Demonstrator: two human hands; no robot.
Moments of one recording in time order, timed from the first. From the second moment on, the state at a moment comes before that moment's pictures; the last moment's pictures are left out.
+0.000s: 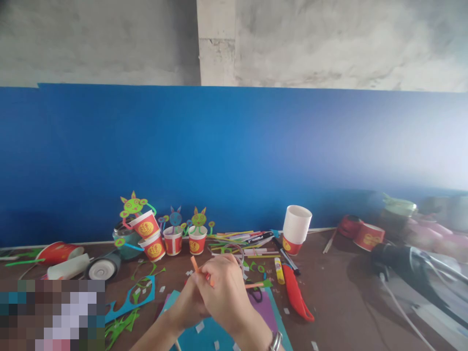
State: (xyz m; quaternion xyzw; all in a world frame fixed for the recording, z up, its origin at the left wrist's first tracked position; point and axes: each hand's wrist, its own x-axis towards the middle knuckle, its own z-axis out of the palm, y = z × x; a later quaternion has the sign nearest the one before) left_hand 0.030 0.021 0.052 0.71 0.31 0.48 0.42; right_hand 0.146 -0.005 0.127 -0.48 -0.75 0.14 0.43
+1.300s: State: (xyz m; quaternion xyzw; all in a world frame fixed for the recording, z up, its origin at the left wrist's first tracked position) left_hand 0.031 0.021 0.051 0.55 0.22 0.52 0.61; right_hand 0.174 0.003 0.141 -0.45 -0.72 0.21 0.48
